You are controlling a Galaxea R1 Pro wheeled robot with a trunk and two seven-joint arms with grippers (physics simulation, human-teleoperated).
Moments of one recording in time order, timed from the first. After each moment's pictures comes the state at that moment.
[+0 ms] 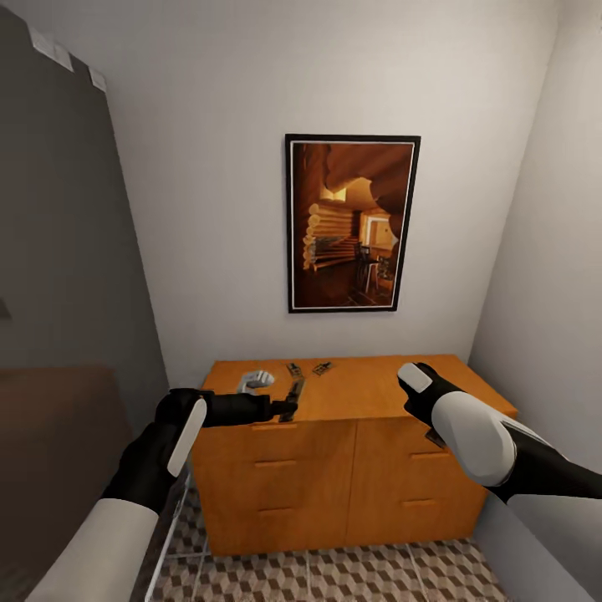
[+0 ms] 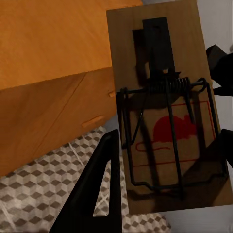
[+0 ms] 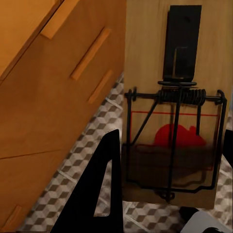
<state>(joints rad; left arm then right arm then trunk) -0.67 -0.03 -0.10 -1.16 0.24 0.98 -0.59 -1.20 0.01 -0.46 -0.08 -0.33 0.33 -0.93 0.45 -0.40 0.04</state>
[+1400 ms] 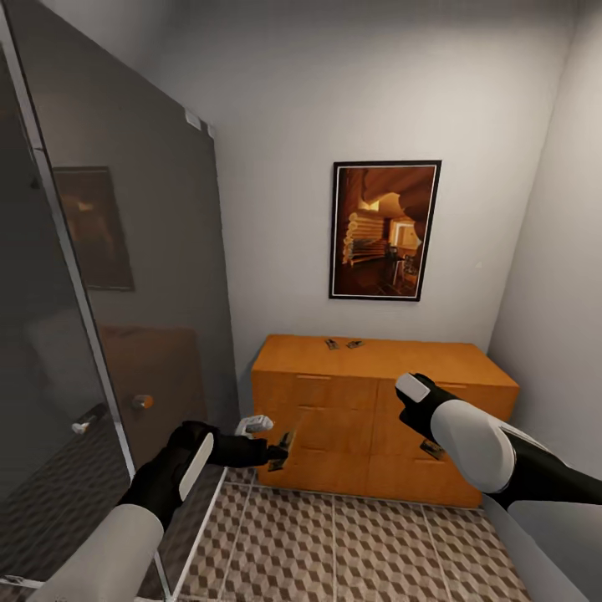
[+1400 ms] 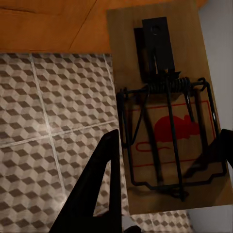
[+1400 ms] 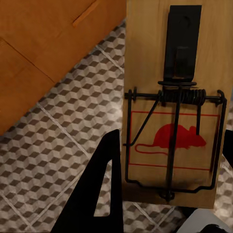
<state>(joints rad) -0.67 -0.03 -0.11 -0.81 0.16 0.90 -0.52 -1.18 0.01 -0.46 -0.03 -0.33 0.33 -0.87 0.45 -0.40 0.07</state>
